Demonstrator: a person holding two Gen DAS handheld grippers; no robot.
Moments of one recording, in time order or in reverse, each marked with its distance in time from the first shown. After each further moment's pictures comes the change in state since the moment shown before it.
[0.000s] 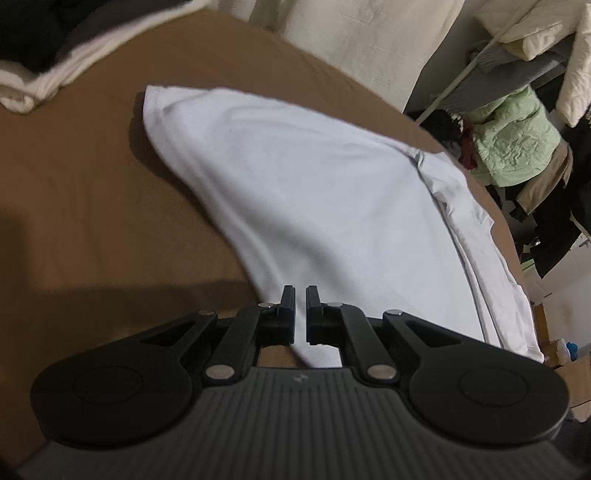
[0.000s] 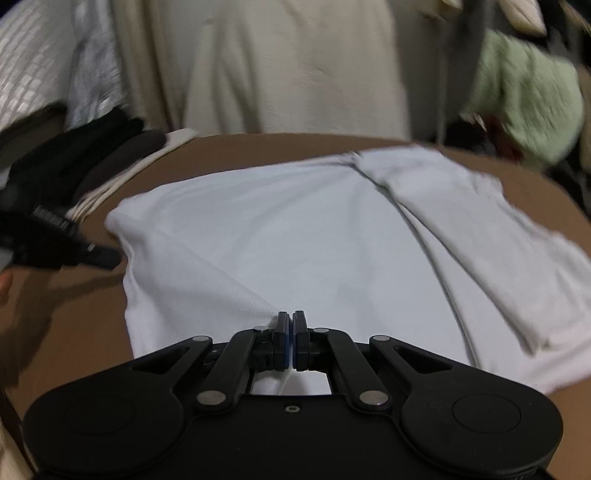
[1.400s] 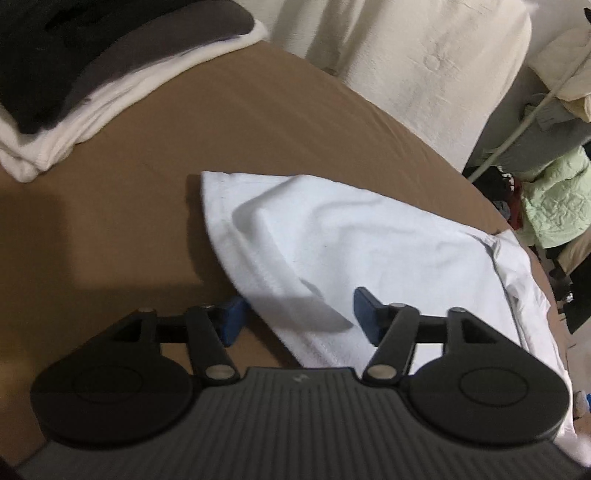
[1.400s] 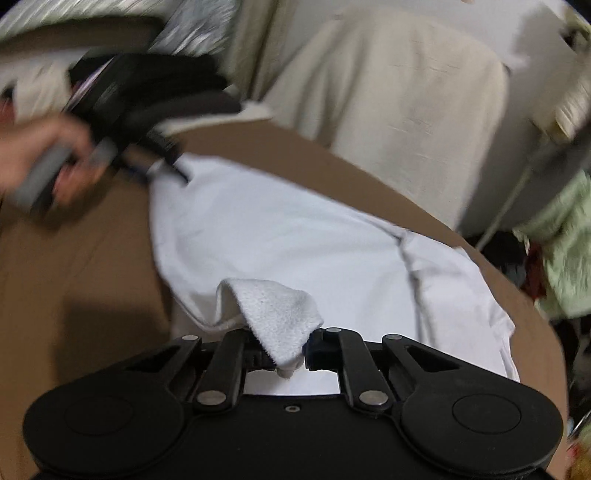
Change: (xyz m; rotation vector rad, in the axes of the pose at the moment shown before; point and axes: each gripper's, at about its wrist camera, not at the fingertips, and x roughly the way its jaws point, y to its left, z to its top) left arm 0.050 0.068 0.080 -0.073 -0.183 0.068; right arm 0.019 0.042 0.052 -0.492 -0.008 0.008
